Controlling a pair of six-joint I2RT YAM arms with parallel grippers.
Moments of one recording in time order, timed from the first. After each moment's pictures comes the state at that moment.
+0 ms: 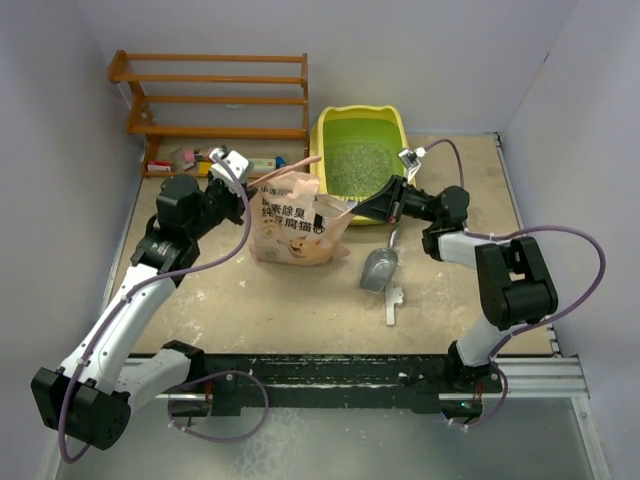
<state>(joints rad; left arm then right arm) -0.33 1.00 0.95 -0.16 0.24 0.17 0.19 1.69 0.76 1.31 -1.13 1.15</state>
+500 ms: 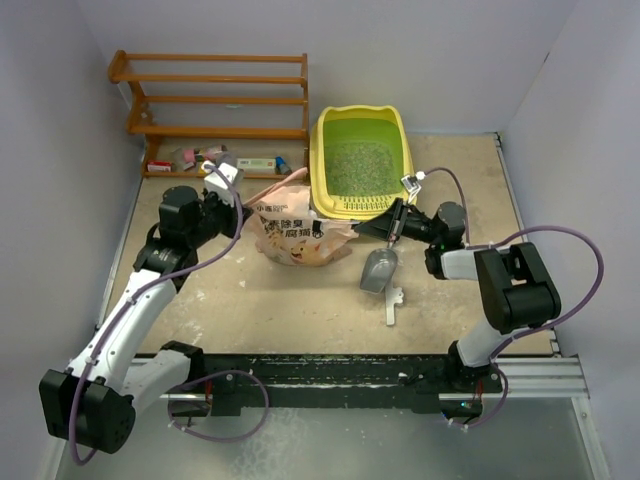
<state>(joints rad) -0.25 0.99 0.83 -0.16 0.30 0.03 0.17 1.64 0.59 1.15 -1.03 1.11</state>
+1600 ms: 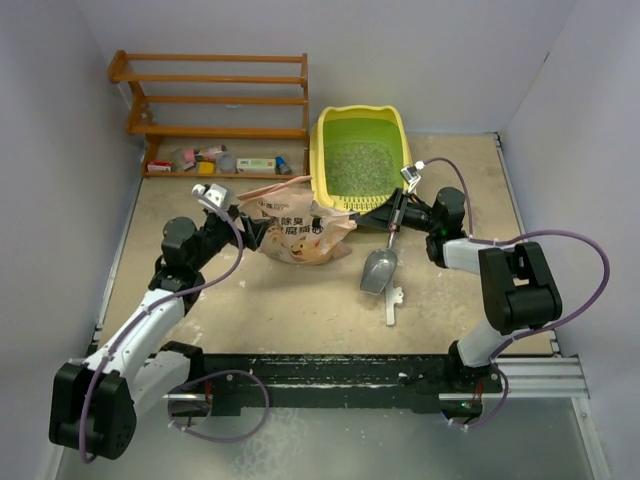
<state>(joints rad) -0.22 0.93 0.50 0.36 0.37 -0.15 0.17 1.63 0.68 0.92 -1.03 1.06</state>
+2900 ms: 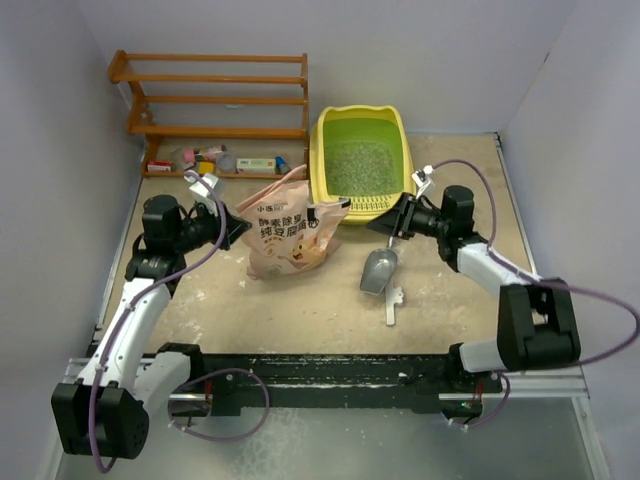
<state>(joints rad) -0.07 0.97 0.75 -0.14 0.68 -0.09 0.13 1.36 0.70 0.28 -0.85 0.65</state>
